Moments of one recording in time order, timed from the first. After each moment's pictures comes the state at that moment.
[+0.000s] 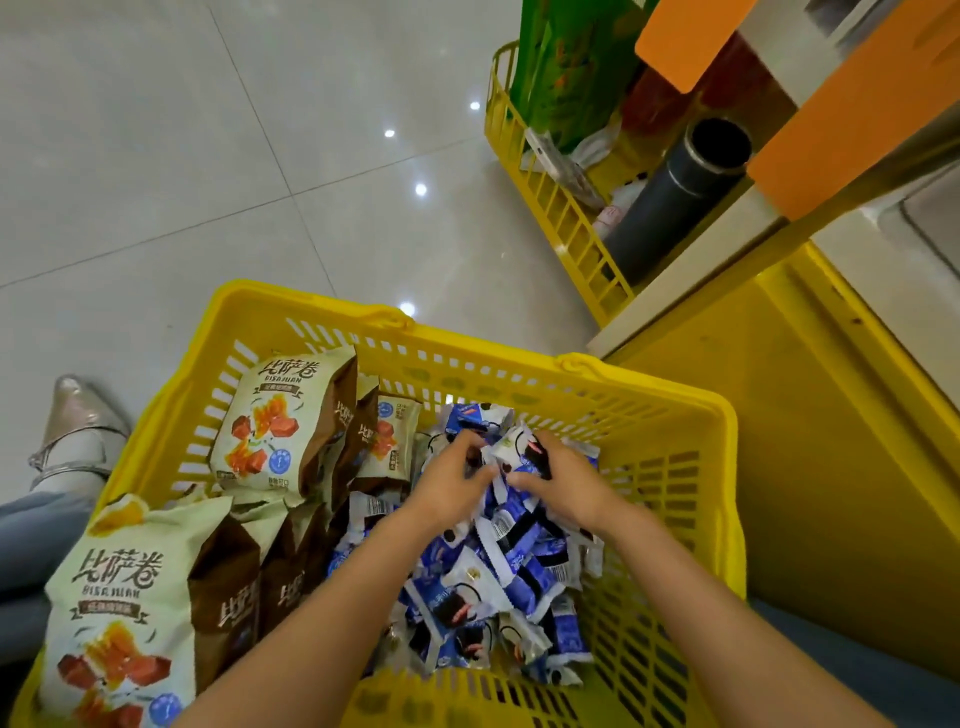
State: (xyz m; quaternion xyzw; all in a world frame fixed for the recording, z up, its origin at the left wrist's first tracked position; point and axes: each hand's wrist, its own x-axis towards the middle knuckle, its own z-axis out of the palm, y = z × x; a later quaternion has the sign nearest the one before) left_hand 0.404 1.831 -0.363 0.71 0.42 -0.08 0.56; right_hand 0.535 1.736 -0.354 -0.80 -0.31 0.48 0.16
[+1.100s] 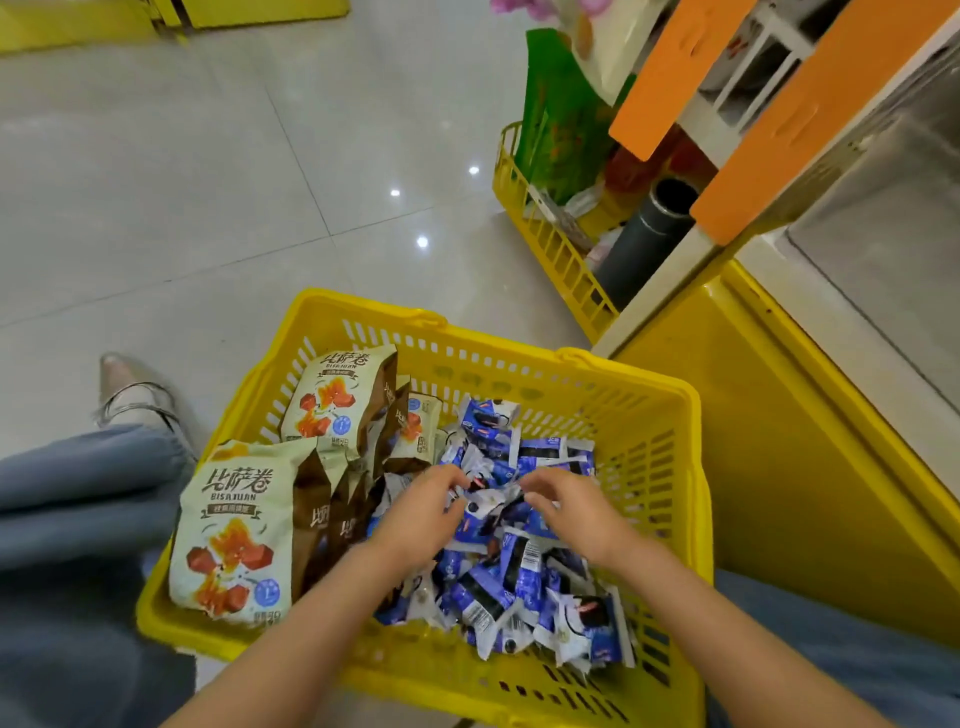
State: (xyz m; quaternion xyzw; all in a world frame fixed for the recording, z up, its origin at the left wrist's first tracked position) left_hand 0.325 1.811 -0.313 0.80 0.36 -0.07 0.47; right_hand 0.485 1.695 -0.293 -0.80 -0.41 0.41 0.15
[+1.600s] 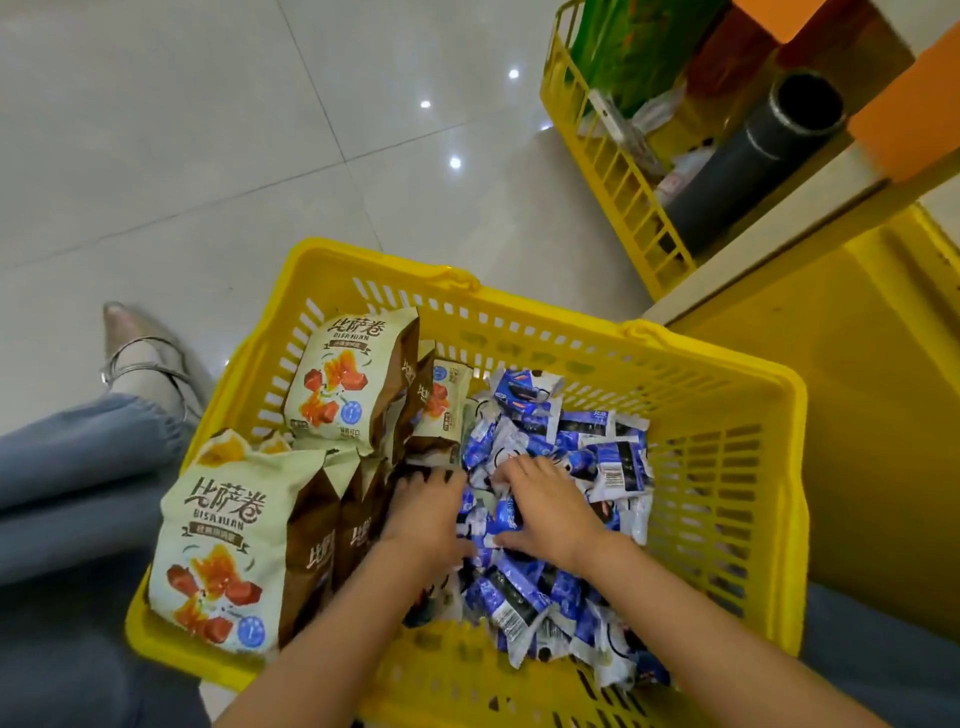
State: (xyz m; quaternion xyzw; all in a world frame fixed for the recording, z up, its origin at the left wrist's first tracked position) left_hand 0.320 1.818 -0.352 0.85 0.34 -0.33 0.24; right_hand 0.455 1.728 -0.367 -0.72 -0.60 0.36 0.00
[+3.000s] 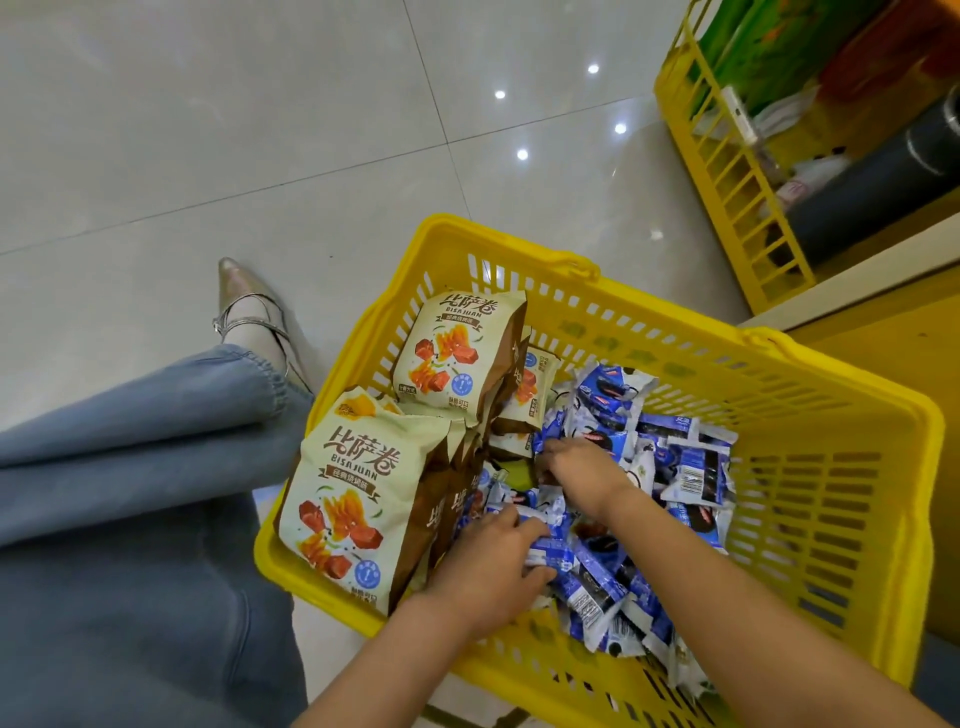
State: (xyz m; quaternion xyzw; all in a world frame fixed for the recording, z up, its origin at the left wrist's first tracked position) left_hand 0.272 1.788 -0.306 0.80 0.35 -0.23 0.42; right_hand 0.441 1.780 -0.399 -0.63 -0.71 0.30 -0.13
